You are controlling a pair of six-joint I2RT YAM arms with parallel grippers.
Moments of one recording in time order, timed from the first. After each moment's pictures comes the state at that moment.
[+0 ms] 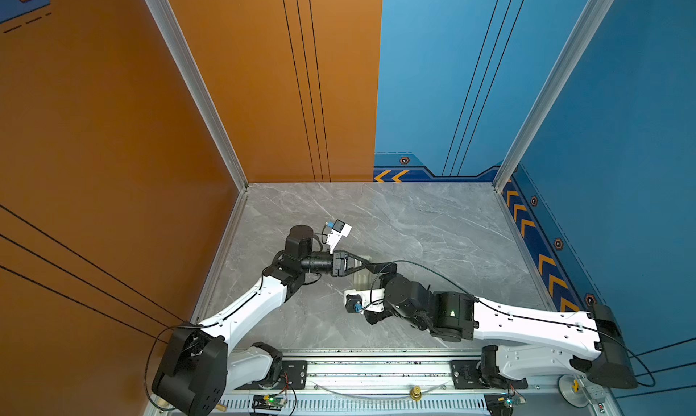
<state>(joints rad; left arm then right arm) -0.42 1.20 0.67 0.19 1.06 -0.70 1.29 1.23 0.96 -0.27 0.42 -0.71</state>
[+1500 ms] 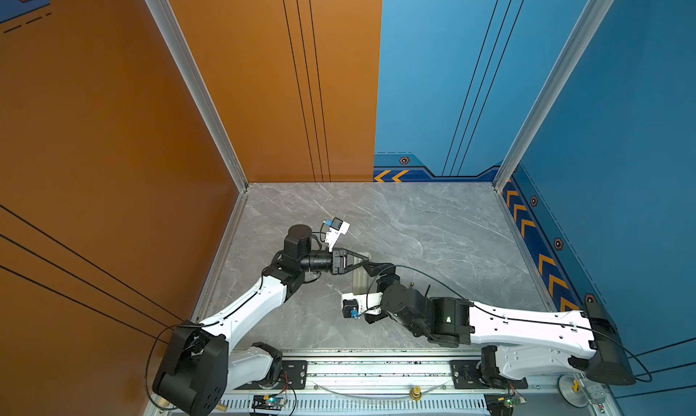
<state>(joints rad) -0.40 1.21 0.67 0.24 1.03 -0.71 1.33 1.24 0.93 -0.18 0.56 -0.81</state>
